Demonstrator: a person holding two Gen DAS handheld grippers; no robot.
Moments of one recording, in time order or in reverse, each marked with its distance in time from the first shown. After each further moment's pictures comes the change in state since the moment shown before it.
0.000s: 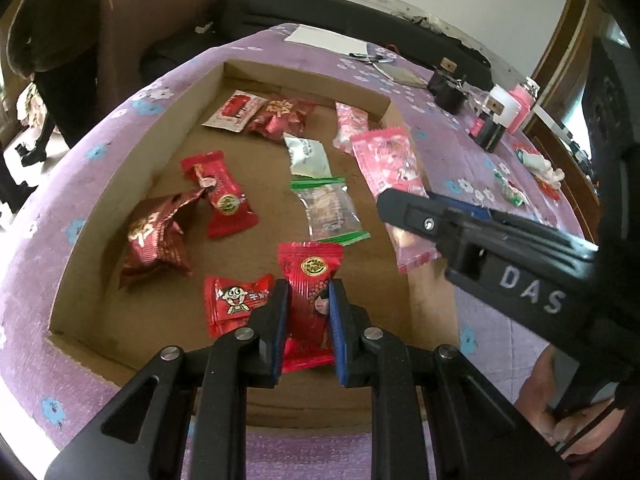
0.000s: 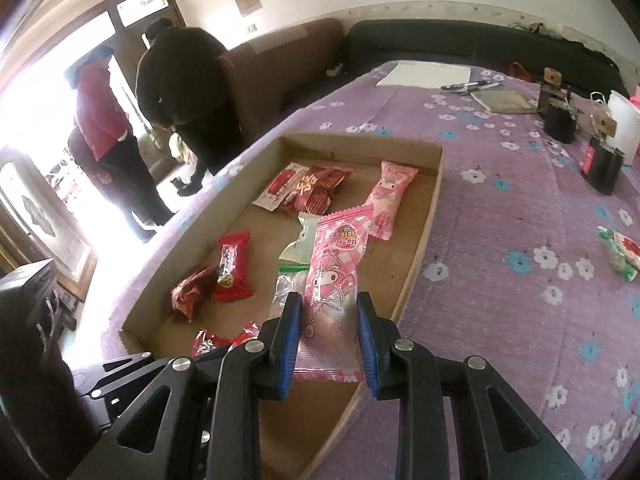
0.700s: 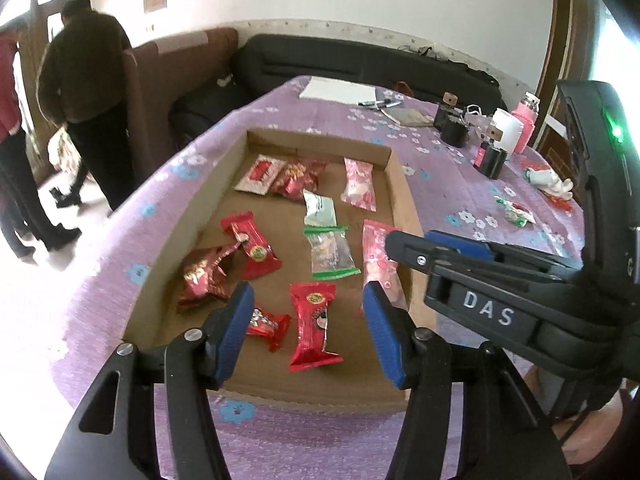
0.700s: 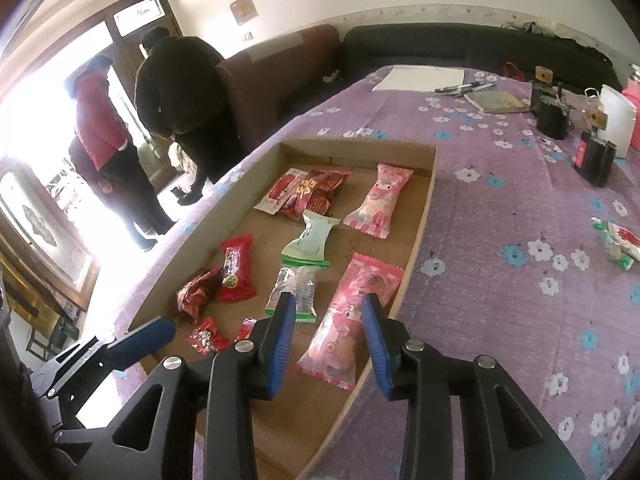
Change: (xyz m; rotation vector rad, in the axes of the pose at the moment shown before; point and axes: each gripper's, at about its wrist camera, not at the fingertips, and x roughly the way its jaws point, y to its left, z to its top) left arm -0.049 -0.020 -0.001 0.075 -0.181 0.147; right arm -0.022 -0.005 -0.007 0.033 -0.050 0.009
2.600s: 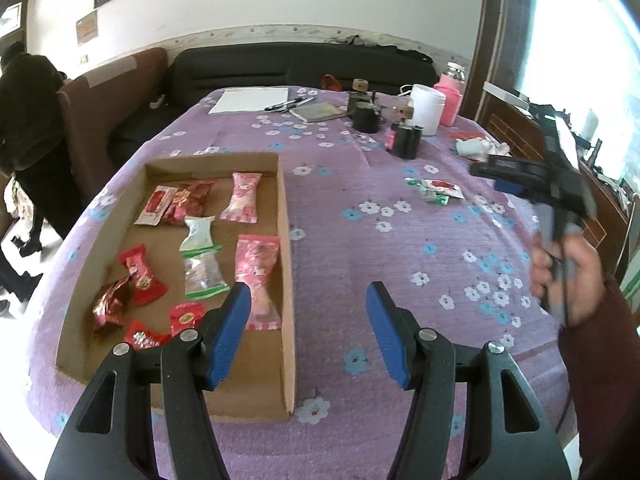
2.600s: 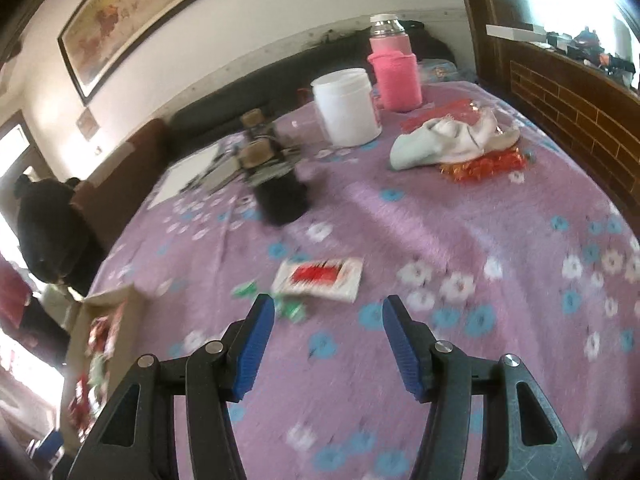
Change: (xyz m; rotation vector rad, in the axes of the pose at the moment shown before) left arm -0.011 -0.085 0.010 0.170 0.005 -0.170; right arm -0.091 -0.272 0.014 0.424 -0.187 -0.393
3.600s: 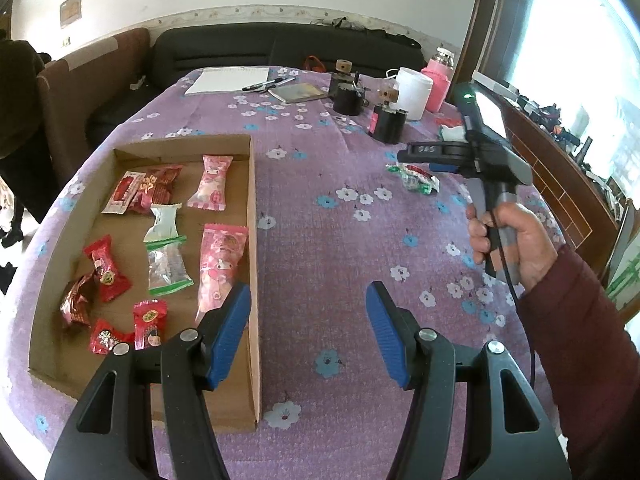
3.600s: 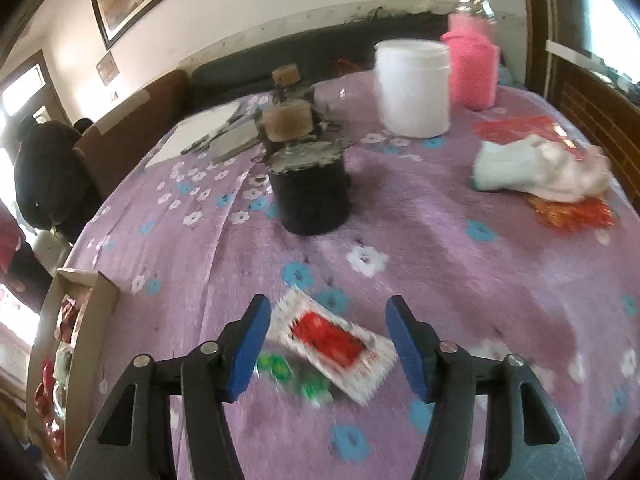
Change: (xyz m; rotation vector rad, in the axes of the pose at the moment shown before) left arm 0.017 -0.009 0.004 -0.016 0.076 -0.068; right arm 0.086 0.039 0.020 -0.183 0.135 0.031
